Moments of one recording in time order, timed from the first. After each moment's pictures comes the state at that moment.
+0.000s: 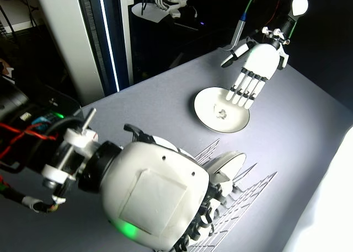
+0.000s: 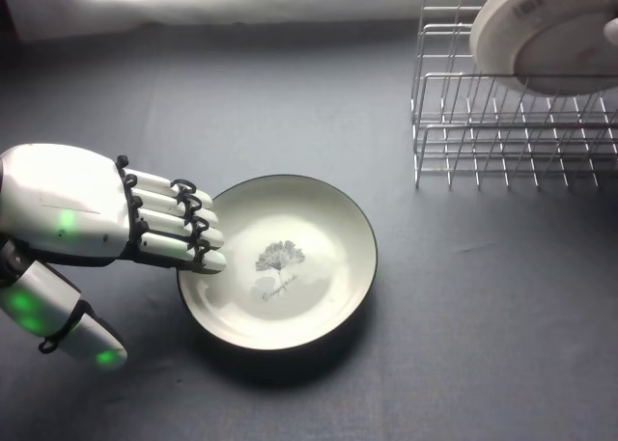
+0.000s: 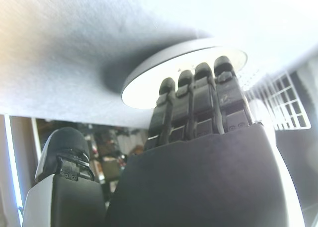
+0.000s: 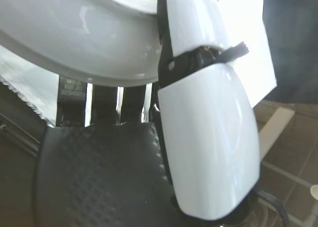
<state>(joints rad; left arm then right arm) 0.55 -0.98 1.44 1.56 -0.83 -0.18 -0.47 -0.86 1.27 0.14 0.55 -0.23</state>
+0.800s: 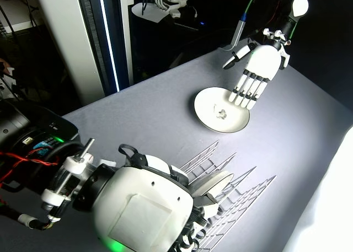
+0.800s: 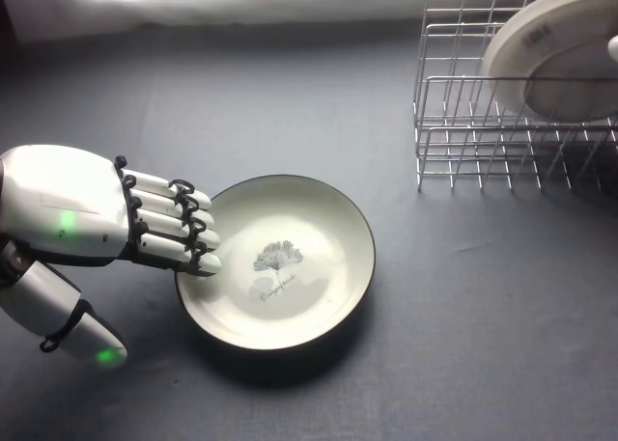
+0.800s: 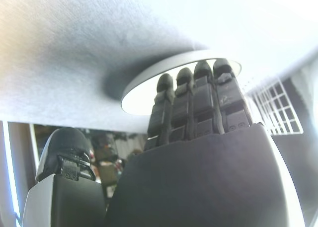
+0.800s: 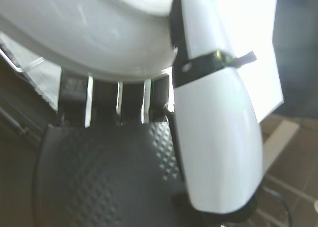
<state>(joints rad) 0.56 -0.99 1.45 1.56 -0.82 -0.18 -0.57 -0.88 1.31 0.13 0.58 -0.24</state>
